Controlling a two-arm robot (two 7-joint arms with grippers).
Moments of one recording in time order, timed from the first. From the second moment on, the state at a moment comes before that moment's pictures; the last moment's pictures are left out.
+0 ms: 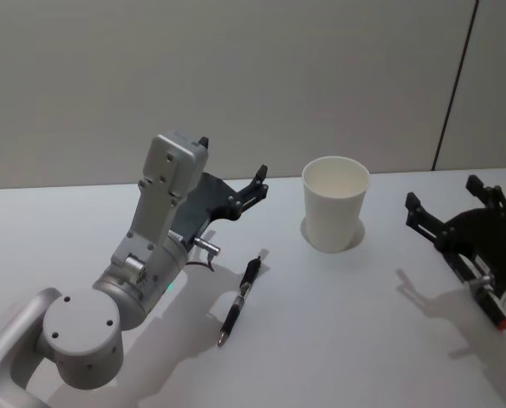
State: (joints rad) left arm -0.24 0.38 0.45 -1.63 -0.20 0.01 -0.01; right arm -0.05 0.36 -0.21 -1.80 0.29 0.06 0.03
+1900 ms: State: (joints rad) left arm -0.24 0.38 0.45 -1.63 -0.20 0.01 -0.01; right arm -0.10 0.30 -0.19 -1.85 0.26 0.49 -0.22
